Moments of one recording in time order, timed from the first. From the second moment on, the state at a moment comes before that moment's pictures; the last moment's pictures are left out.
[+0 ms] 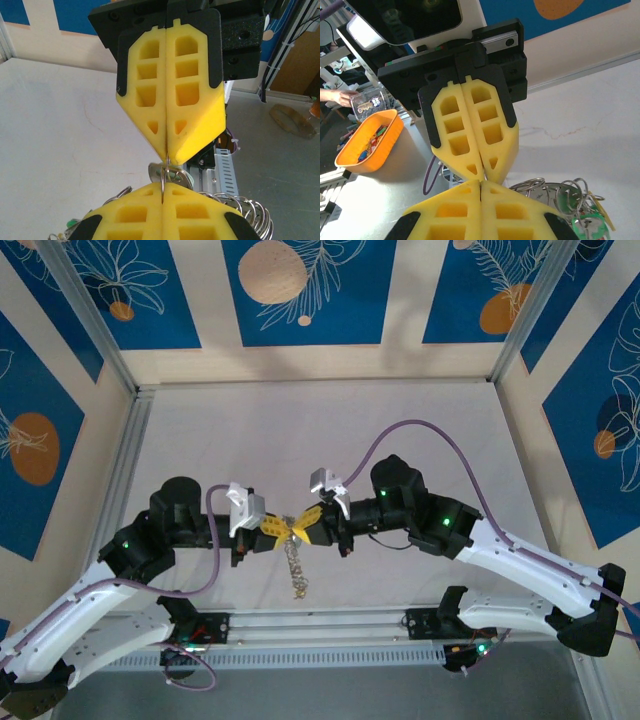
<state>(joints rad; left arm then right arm) -0.80 0.71 0.89 -0.49 0.65 0.10 1.03 1.03 1.05 -0.33 -0.54 0.17</state>
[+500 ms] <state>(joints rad) -0.80 0.70 0.89 -0.49 0.62 0.11 0.98 1.03 1.05 -0.34 -0.55 0.23</state>
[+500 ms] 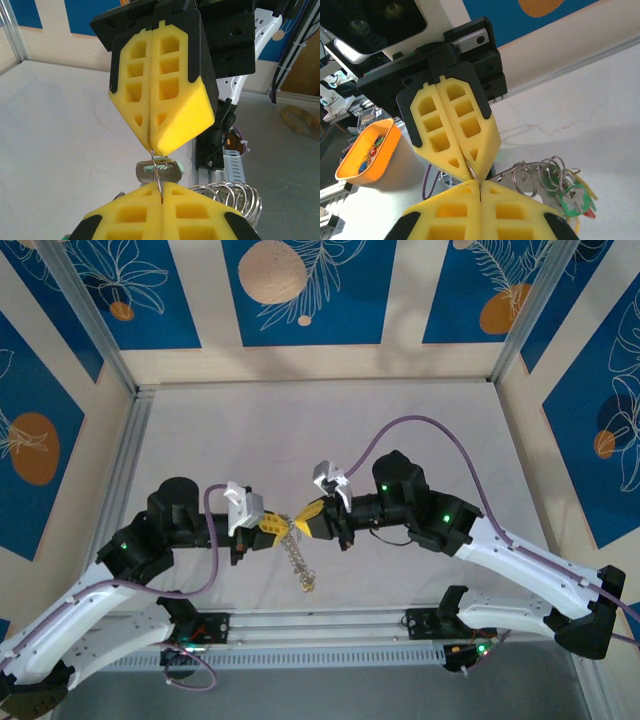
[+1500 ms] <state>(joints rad) -0.80 0.69 0.88 -0.47 0.57 0.10 0.92 1.08 1.03 -0.32 -0.65 0.31</state>
